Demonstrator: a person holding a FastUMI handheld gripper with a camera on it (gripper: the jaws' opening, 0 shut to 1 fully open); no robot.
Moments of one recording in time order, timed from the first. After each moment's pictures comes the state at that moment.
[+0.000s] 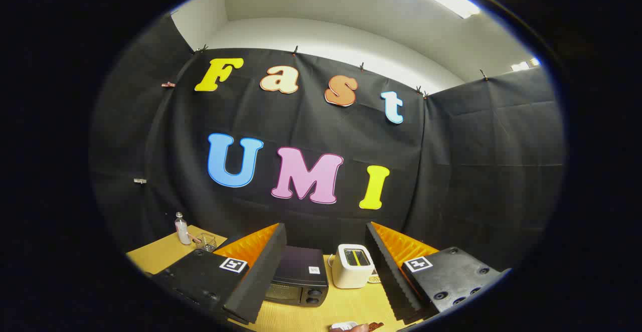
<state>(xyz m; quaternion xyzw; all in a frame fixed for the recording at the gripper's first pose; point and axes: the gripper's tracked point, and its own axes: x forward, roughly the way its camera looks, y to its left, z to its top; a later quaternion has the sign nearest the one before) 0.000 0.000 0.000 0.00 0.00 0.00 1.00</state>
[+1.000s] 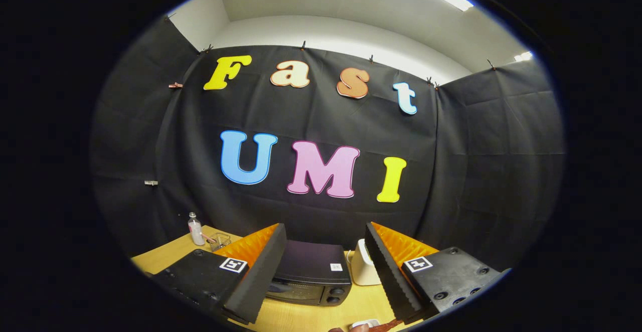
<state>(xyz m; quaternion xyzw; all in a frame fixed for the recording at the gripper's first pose) 0.017 0.047 -0.026 0.03 0.02 0.03 1.00</state>
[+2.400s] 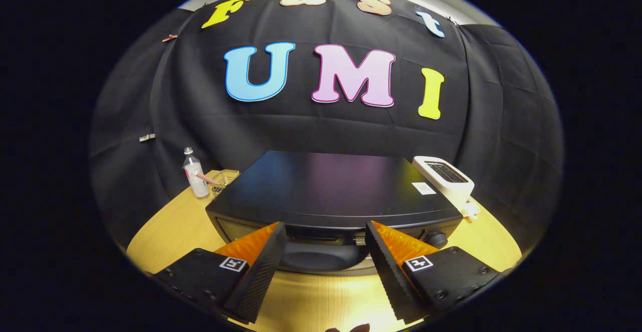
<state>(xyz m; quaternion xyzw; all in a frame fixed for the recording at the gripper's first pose) 0.091 0.178 -0.262 0.06 0.22 0.06 0.97</state>
